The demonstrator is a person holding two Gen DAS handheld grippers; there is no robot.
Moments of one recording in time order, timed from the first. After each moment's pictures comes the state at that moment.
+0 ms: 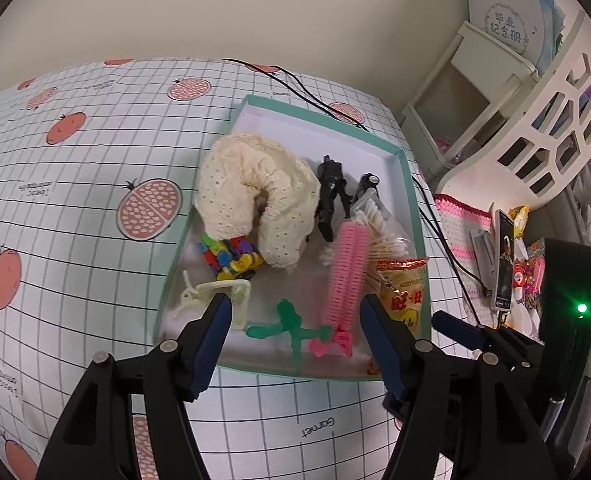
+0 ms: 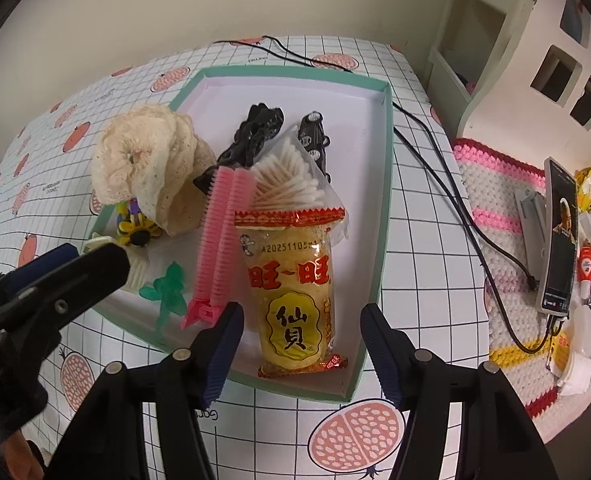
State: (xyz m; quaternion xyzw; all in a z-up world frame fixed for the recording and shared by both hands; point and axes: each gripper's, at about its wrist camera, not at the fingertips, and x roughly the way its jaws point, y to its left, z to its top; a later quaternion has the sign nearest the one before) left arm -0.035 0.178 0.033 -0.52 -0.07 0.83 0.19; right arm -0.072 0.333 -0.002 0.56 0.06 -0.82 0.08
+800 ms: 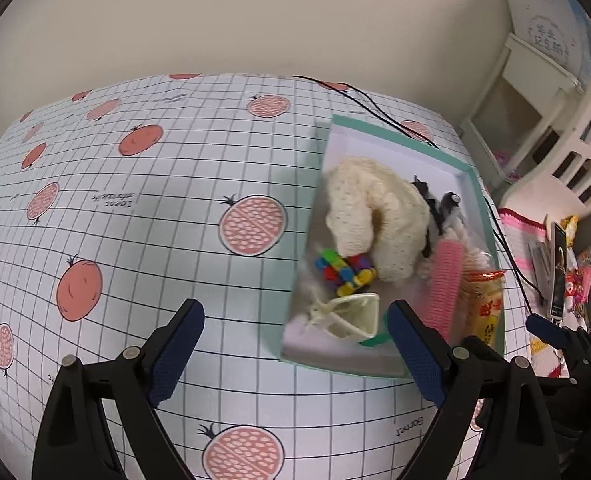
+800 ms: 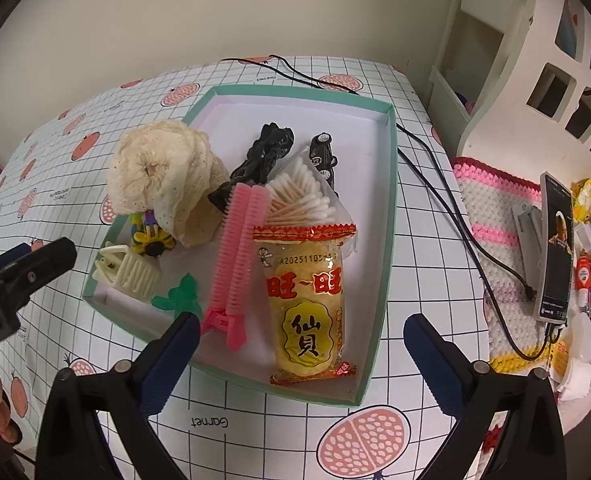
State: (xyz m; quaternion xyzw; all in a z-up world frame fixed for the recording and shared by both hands) left arm -0.044 0.120 0.035 -0.51 -0.03 0.85 0.10; right arm -0.065 0.322 0.005 0.53 0.06 -0.84 0.08
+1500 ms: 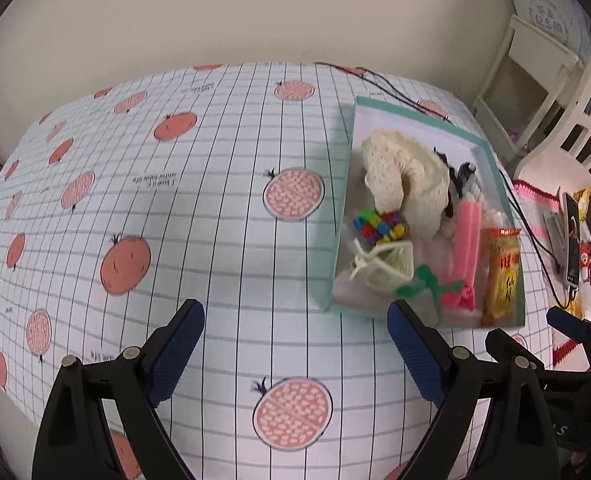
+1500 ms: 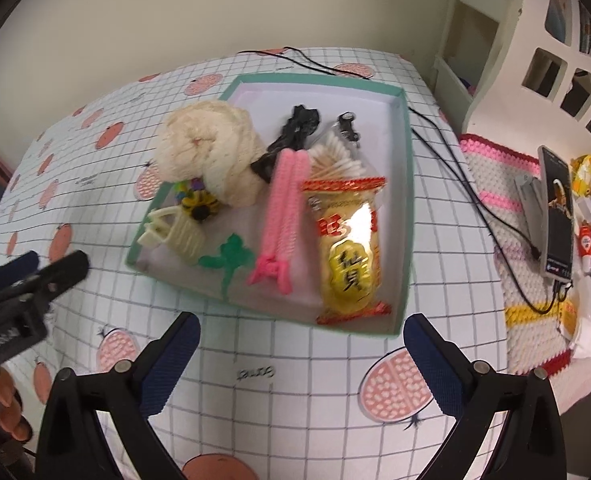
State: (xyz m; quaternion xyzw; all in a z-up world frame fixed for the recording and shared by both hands) left arm -0.013 0.096 0.043 -0.53 0.01 0.84 0.08; right arm -0.027 0.303 0.018 0.55 0.04 -0.83 0.09
